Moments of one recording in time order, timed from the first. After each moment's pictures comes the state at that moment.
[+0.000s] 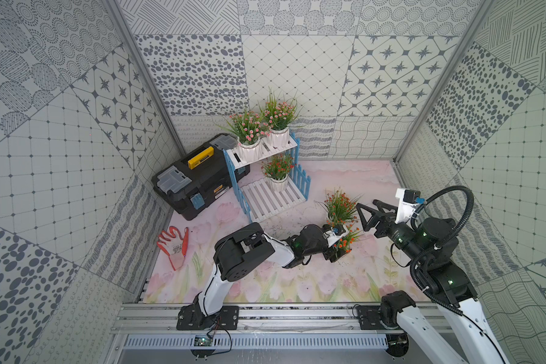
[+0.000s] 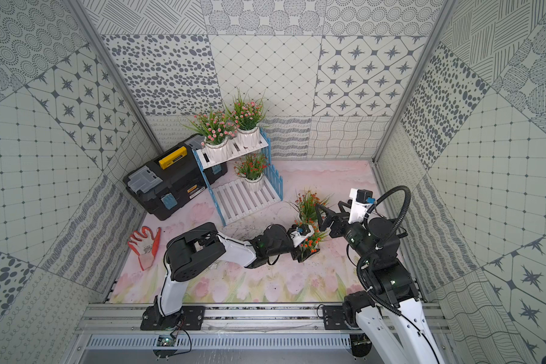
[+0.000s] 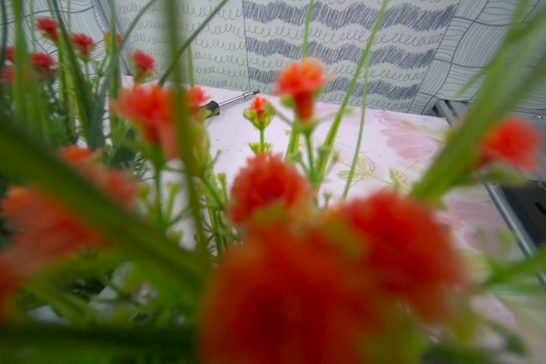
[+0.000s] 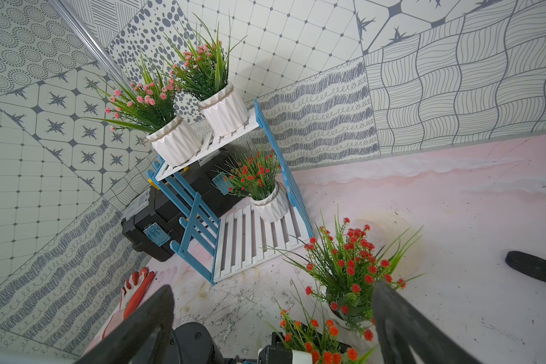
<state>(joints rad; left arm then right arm) -1.07 2.06 0.97 0.80 0.19 0.09 0.28 0.54 0.80 -0.39 -0.18 0.41</state>
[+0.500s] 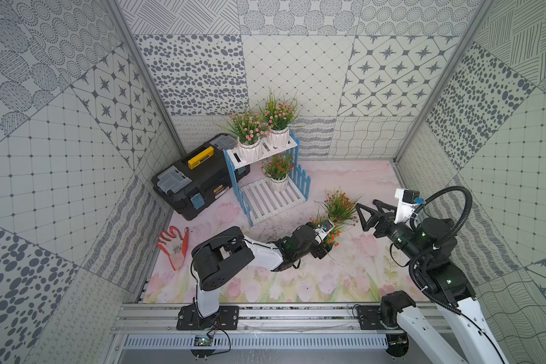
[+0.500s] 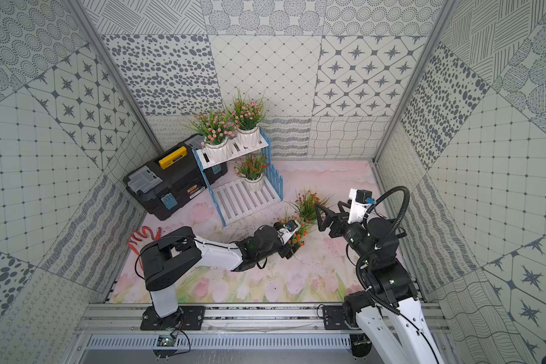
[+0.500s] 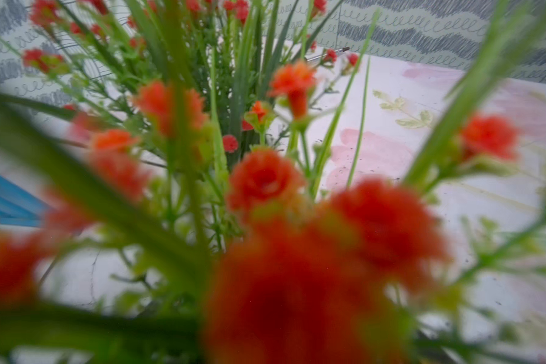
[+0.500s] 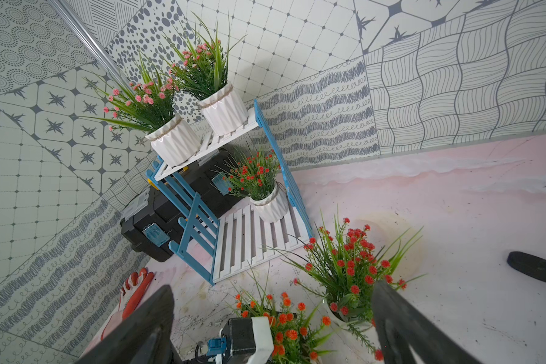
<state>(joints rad) -1.07 1.85 0.83 0.62 -0.13 0.06 0.28 0.54 0.78 -0.37 -0.18 0.41</state>
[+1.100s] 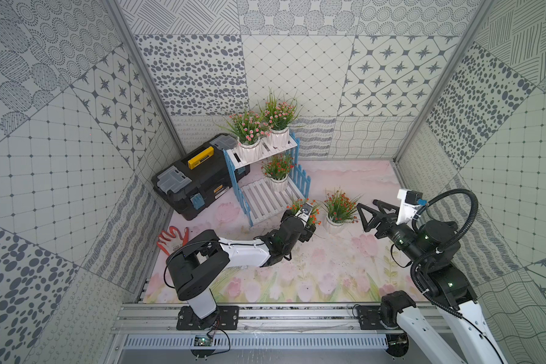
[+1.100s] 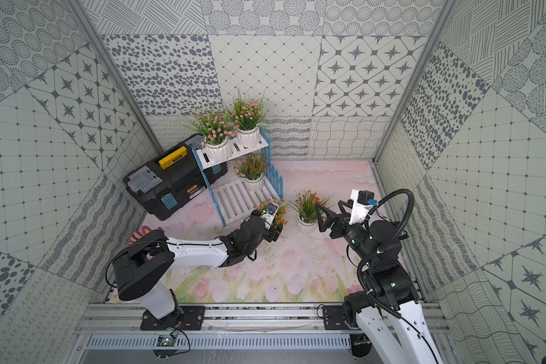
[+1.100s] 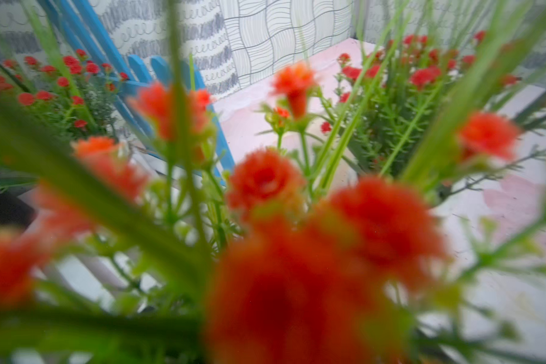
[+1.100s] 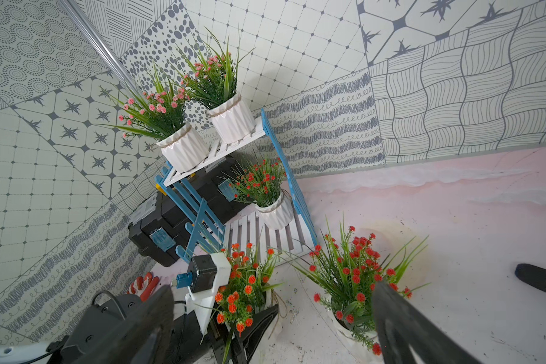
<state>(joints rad) -0.98 1.67 0.79 0.51 -0.45 0.00 0.28 0.52 0.78 -0.35 -0.19 0.42</state>
